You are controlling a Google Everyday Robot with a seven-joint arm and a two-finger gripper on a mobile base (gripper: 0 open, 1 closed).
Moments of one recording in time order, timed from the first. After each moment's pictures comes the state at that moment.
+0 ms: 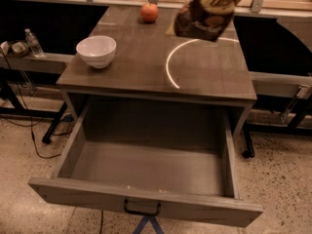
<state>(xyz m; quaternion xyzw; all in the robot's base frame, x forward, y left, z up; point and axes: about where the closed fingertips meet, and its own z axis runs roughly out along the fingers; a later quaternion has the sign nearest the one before) 0.628 -0.161 1.110 -0.36 0.74 -0.08 0.56</state>
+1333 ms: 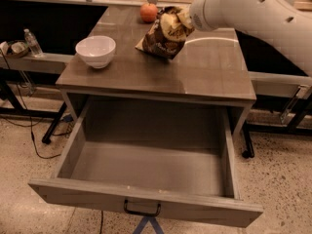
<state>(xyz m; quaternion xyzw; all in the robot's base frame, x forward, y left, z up) 0.753 -0.090 0.980 -0.34 0.76 0.00 0.56</state>
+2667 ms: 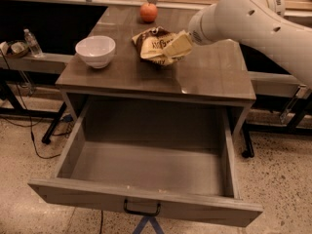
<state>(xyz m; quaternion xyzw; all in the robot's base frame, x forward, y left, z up) 0.753 -0.098 0.928 -0.38 0.78 -0.02 0.50</state>
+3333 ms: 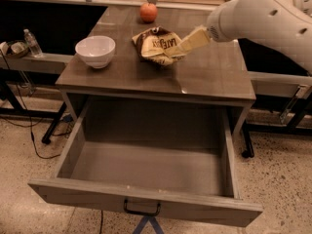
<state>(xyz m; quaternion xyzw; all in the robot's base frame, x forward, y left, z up) 0.739 -0.151 0.951 -0.33 0.79 -0.06 0.51</state>
